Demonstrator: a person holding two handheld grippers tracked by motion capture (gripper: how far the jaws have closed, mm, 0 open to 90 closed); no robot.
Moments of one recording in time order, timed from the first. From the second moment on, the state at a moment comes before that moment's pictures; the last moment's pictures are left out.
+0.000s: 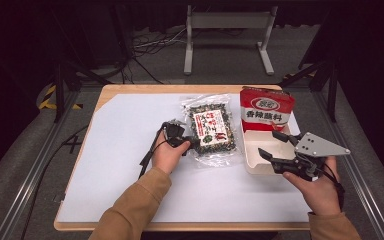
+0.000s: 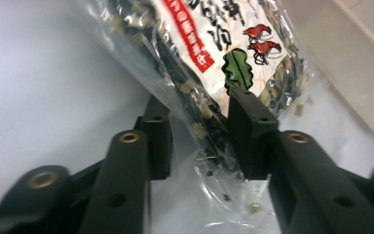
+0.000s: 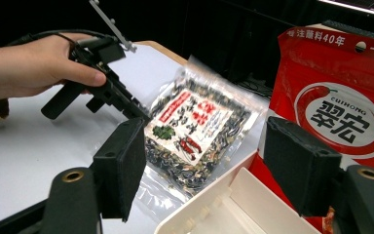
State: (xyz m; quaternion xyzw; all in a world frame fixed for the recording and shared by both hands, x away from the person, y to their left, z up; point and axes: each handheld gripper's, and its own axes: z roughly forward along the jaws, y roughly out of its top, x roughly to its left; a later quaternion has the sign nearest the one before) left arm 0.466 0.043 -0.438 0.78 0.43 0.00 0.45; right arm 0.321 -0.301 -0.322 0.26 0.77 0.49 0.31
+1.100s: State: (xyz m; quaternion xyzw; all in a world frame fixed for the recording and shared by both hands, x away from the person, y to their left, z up) left arm 0.404 0.102 -0.363 0.78 0.32 0.12 0.52; right arm 0.326 -0.295 -0.326 0.26 0.78 0.49 0.30
